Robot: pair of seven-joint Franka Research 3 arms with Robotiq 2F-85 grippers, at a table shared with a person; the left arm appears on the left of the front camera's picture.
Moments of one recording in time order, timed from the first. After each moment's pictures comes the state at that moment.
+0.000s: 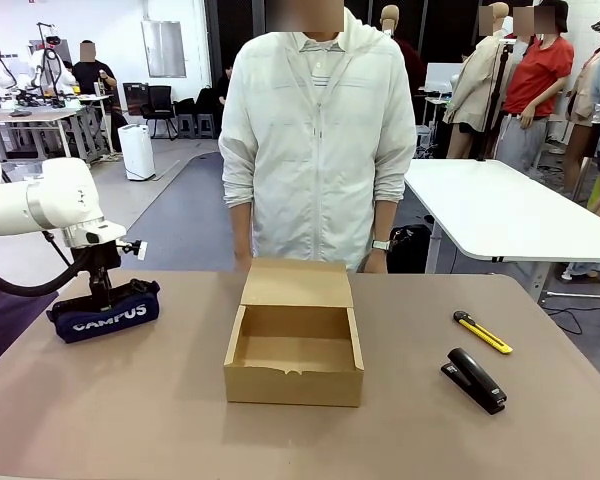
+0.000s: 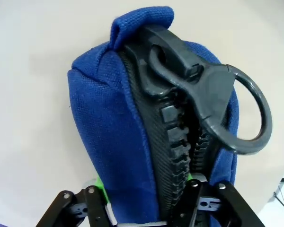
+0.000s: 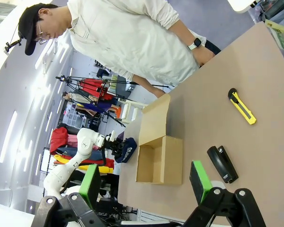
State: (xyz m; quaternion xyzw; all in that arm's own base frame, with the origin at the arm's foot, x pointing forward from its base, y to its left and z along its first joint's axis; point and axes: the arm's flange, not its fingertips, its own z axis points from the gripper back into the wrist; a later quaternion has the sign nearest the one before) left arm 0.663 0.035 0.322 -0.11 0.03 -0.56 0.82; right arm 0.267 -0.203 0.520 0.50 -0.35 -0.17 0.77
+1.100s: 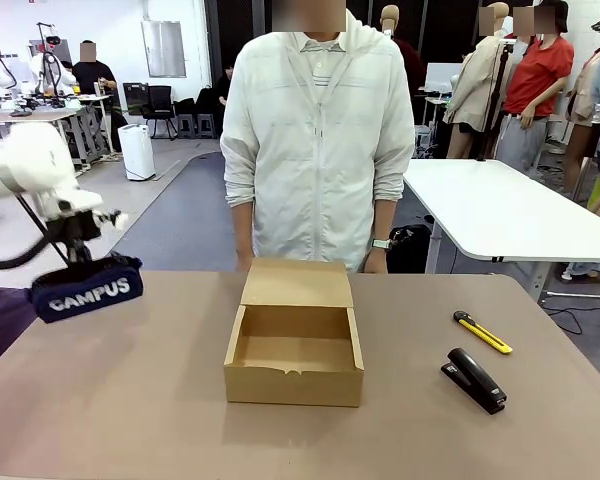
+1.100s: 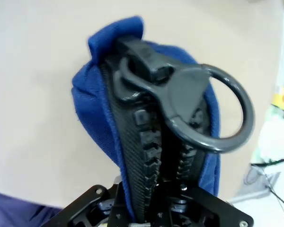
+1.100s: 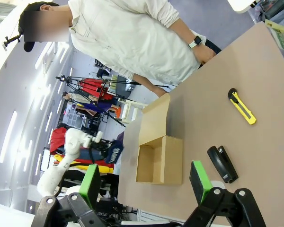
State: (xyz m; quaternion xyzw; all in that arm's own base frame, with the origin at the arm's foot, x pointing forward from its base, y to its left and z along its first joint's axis) left arm 0.640 0.062 0.412 -0.16 0.03 -0.57 0.80; right arm 0.268 -0.203 0.520 0.50 -0.35 -0.17 0.77
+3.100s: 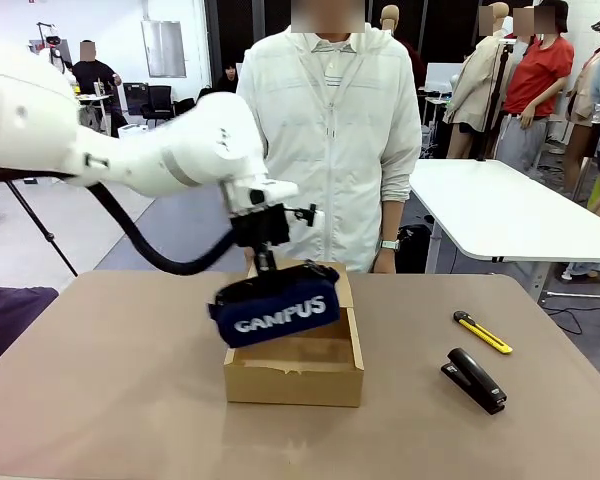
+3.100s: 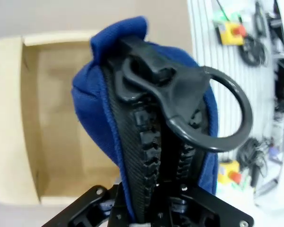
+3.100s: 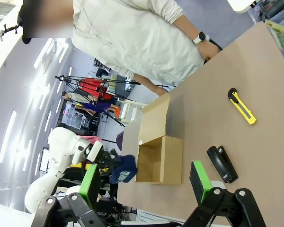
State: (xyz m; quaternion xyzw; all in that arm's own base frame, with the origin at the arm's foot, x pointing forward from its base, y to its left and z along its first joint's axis) left arm 0.503 -0.351 0.457 -0.20 0.02 -0.67 0.72; right arm 0.268 -0.203 0.521 0.50 -0.35 -0.17 0.77
